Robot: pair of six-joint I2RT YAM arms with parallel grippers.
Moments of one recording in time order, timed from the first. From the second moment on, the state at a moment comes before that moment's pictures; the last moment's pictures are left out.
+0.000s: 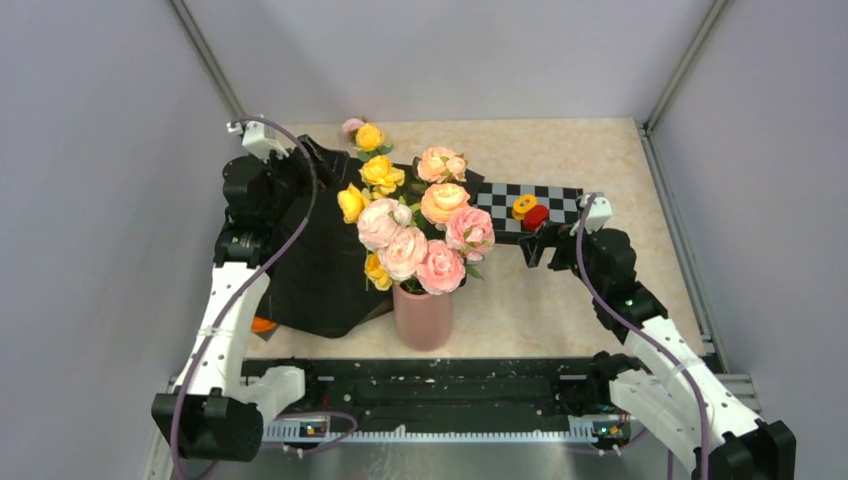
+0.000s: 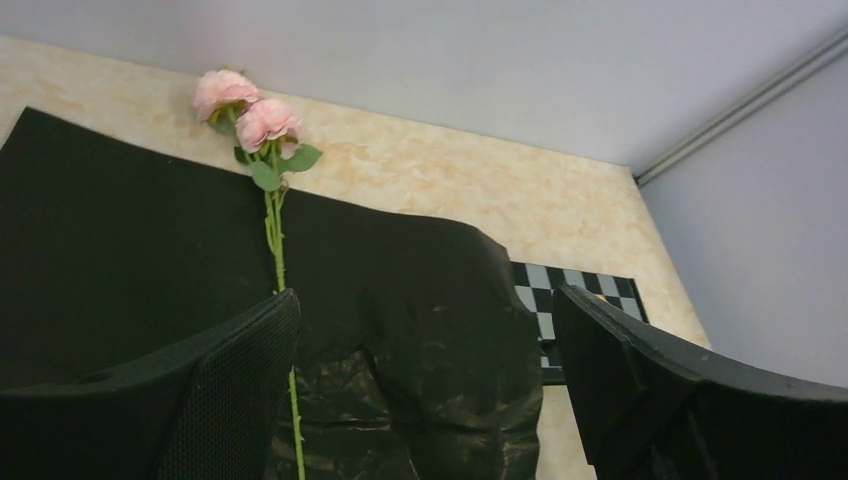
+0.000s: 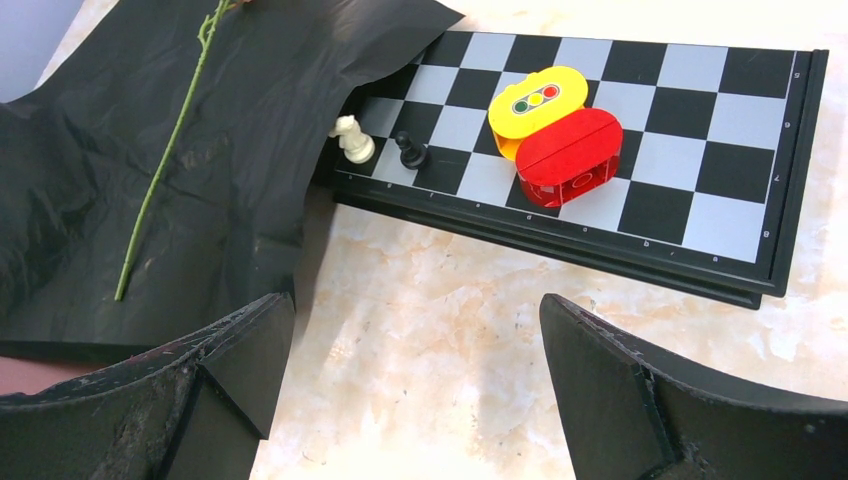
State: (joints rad) left arm -0.04 1.05 1.07 -0.10 0.28 -0.48; right arm 0.34 0.74 0.51 -0.07 -0.04 0.31
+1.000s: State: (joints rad) left arm -0.06 1.75 1.19 -0.16 0.31 -0.37; right arm 0.34 0.77 0.51 -0.07 -0.04 0.31
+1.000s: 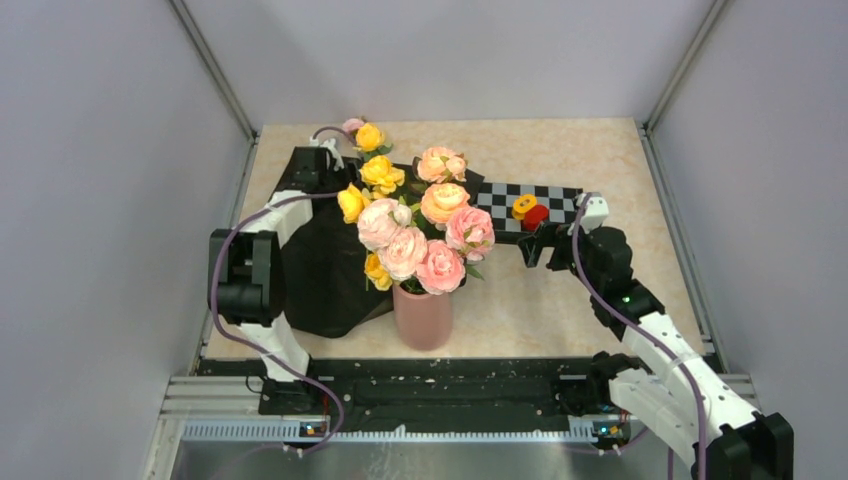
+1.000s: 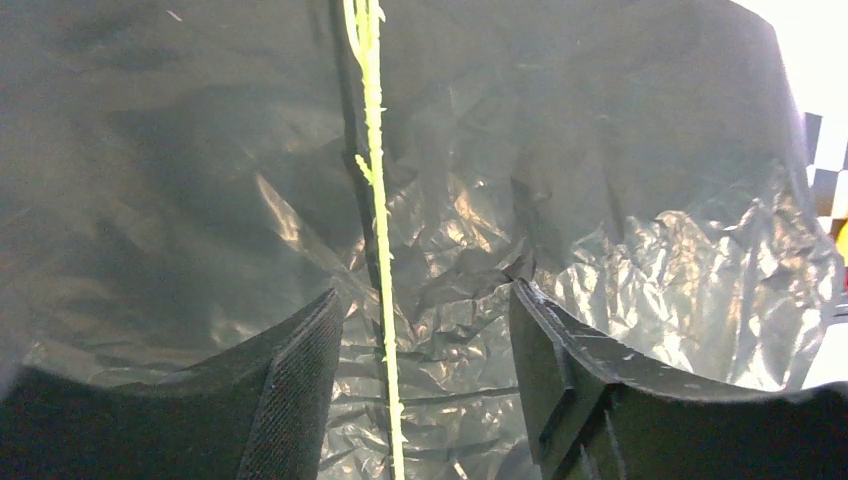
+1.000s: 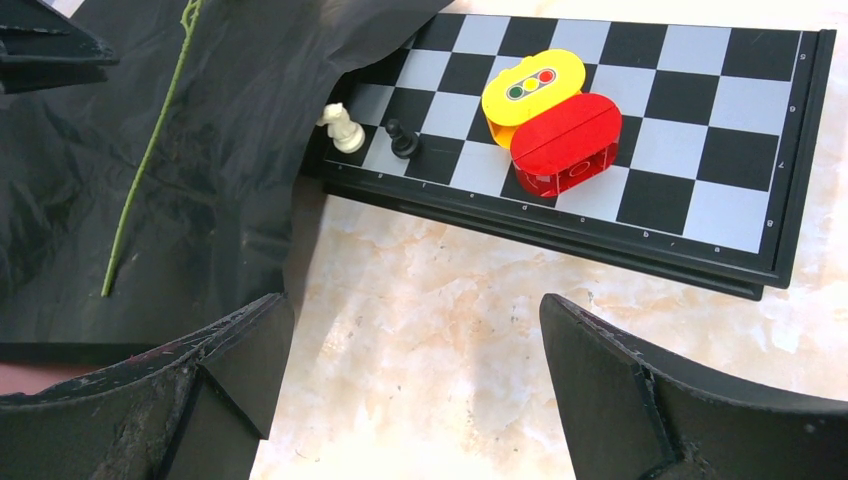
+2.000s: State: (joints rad) left arm -0.10 2.00 1.35 -0.29 0.27 -0.26; right arm 0.34 0.78 0.51 -0.05 -0.03 0.31
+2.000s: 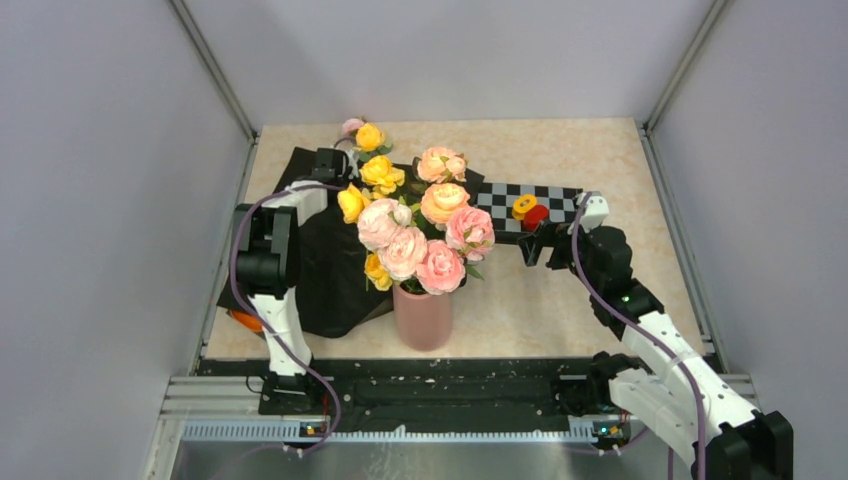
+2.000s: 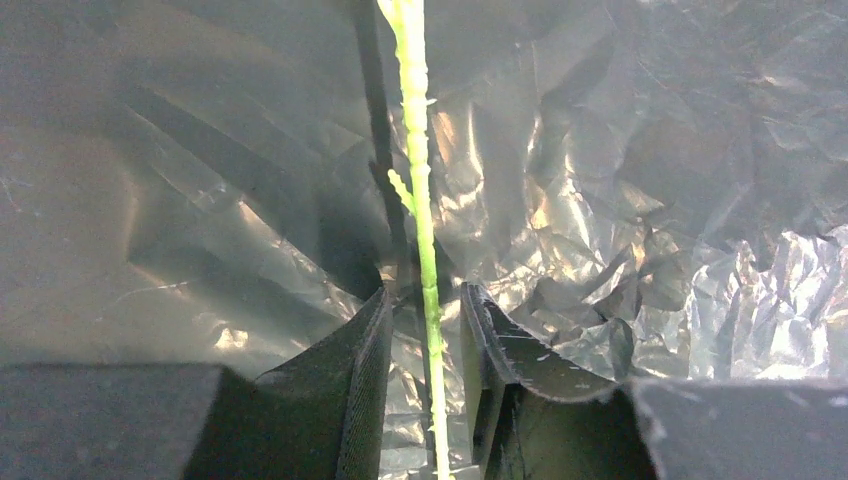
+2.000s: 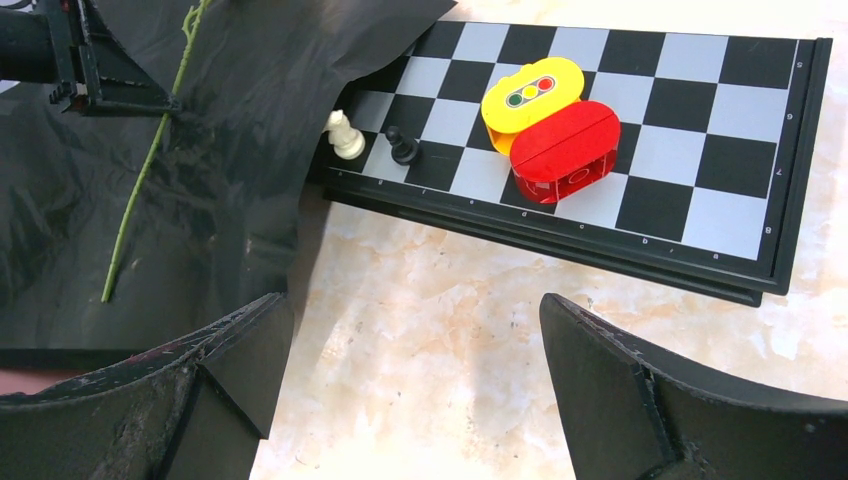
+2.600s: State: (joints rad) left arm -0.13 2.01 1.38 -0.36 0.07 -0.31; right arm 0.34 0.78 0.51 -0.05 -0.04 0.31
